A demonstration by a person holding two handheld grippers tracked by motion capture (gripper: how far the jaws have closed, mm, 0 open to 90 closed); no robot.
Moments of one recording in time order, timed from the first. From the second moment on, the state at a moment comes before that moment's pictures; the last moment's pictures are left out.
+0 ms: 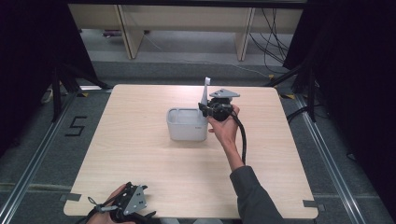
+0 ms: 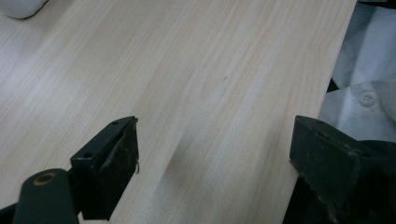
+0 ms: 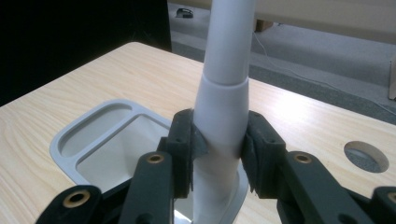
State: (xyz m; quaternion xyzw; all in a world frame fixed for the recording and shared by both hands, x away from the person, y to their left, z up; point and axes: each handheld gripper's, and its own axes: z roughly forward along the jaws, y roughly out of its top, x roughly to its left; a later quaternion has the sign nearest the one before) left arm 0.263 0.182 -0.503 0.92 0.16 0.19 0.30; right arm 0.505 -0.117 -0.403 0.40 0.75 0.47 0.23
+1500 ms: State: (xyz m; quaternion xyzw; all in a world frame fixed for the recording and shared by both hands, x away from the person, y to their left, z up) left arm 0.262 0.181 -0.504 0.92 0.16 0.18 0.31; right arm 0.493 -0.118 -0.410 0.41 0.76 0.45 0.23
